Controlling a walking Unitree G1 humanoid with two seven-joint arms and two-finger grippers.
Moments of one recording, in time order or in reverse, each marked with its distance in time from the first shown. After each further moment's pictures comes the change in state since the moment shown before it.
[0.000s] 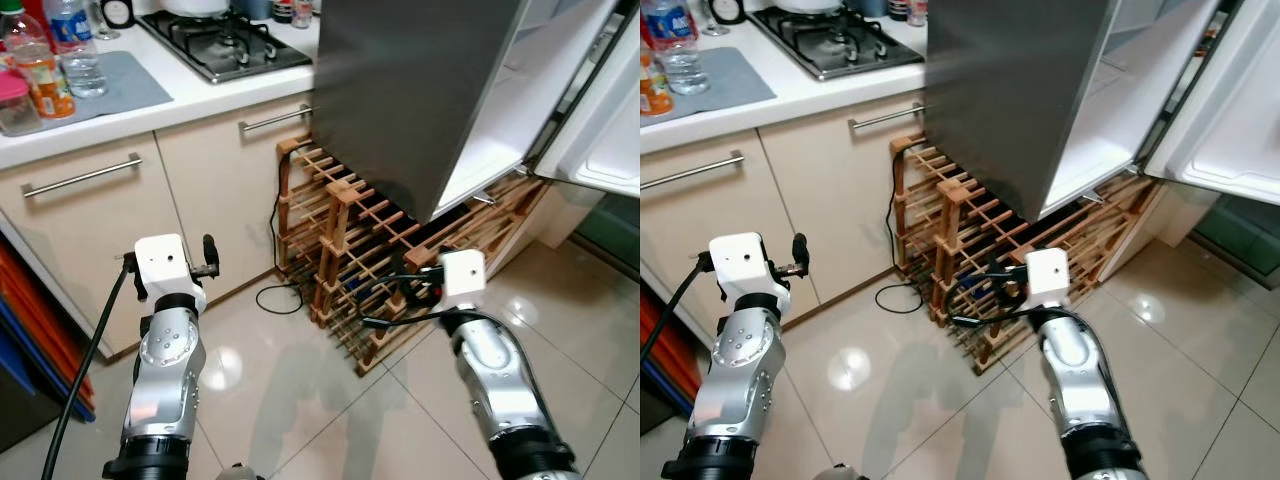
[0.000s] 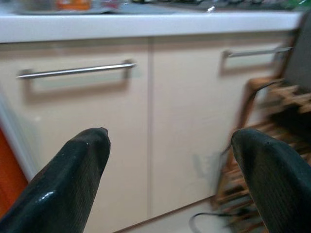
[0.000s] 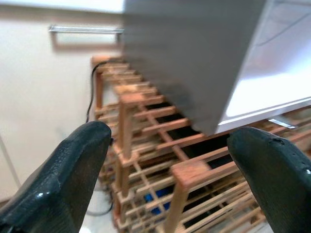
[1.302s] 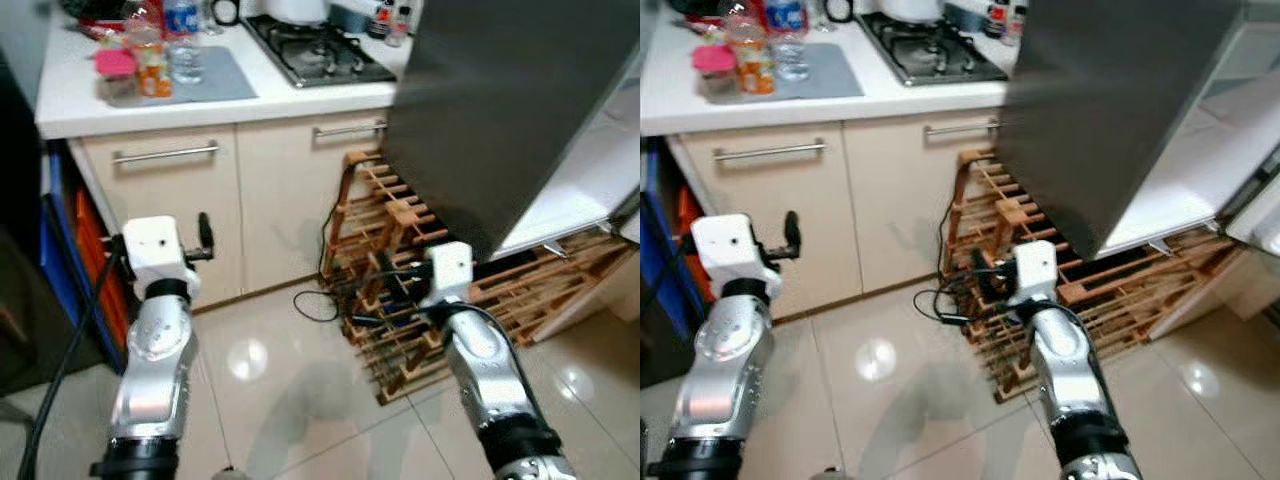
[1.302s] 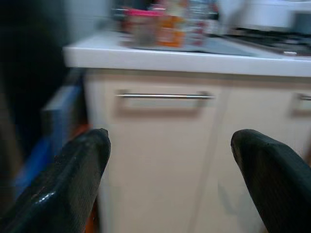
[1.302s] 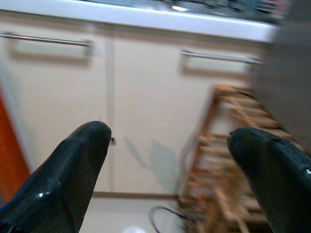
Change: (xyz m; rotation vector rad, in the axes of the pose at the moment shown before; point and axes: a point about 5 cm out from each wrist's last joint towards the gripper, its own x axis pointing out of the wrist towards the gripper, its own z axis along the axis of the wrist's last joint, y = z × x) left arm 0.010 -0.004 0.034 -0.020 -0.077 -0.036; right arm 0.019 0.043 0.003 0.039 -0.007 0.197
